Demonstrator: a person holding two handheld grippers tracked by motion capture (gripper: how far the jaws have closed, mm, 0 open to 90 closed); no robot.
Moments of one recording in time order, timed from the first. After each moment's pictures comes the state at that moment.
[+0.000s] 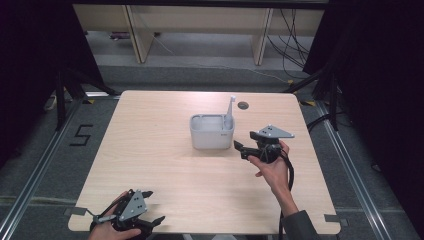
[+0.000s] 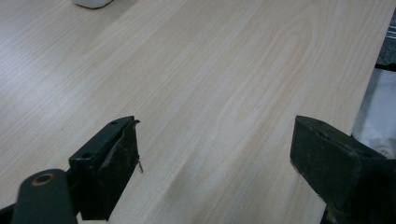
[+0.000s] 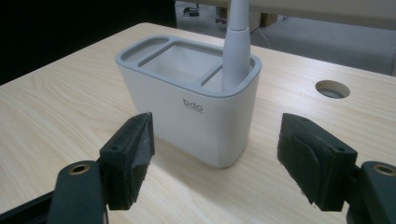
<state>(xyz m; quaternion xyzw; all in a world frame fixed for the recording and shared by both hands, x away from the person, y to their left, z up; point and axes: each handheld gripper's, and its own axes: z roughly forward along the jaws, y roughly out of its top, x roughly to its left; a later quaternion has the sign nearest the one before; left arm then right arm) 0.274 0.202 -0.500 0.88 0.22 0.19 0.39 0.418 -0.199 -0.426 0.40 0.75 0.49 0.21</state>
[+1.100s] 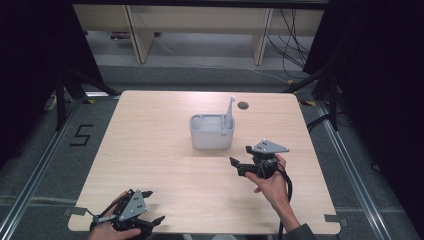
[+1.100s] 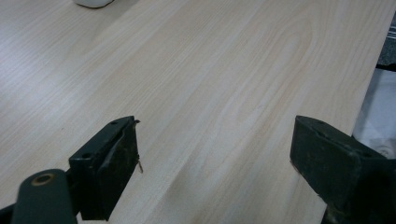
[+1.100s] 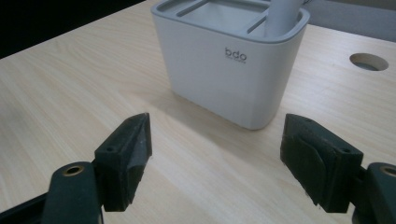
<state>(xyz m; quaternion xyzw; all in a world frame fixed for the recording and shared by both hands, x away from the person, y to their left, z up) 0.274 0.202 -0.500 0.88 0.23 0.19 0.38 0.386 -0.192 -0.447 0.38 0.77 0.47 0.19</state>
